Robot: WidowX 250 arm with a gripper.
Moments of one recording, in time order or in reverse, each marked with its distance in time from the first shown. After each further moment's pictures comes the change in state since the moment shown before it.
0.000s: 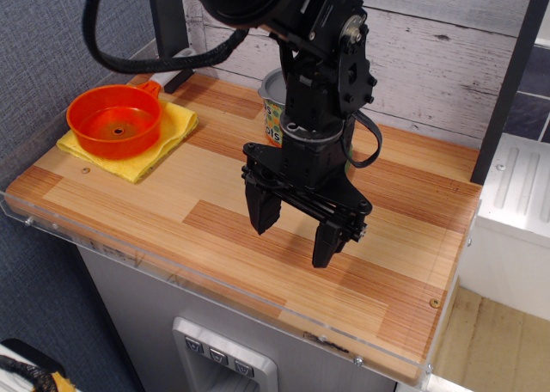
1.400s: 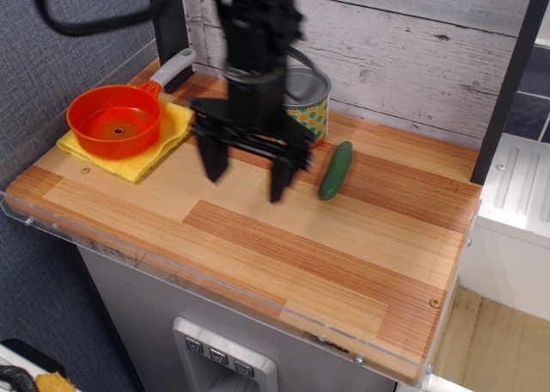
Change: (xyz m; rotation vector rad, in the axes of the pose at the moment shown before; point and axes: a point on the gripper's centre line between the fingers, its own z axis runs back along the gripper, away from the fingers) arm 0.014 0.076 0.014 0.014 -0.059 0.292
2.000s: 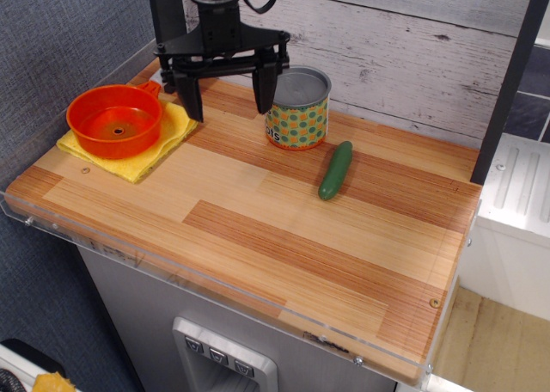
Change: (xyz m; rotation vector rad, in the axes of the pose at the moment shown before) arm 0.053 0.027 0.023 -0.025 -0.080 0.553
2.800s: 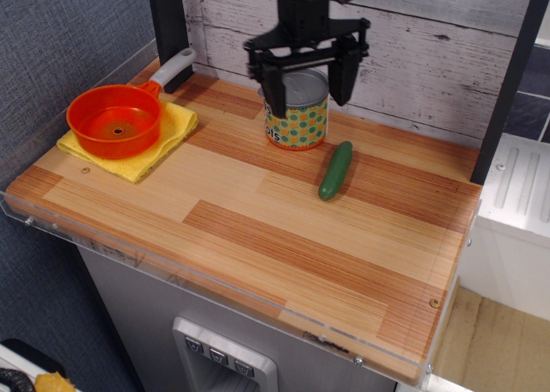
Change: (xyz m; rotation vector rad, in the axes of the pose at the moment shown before) arm -0.011 -0.072 -0.014 0.011 0.122 0.126
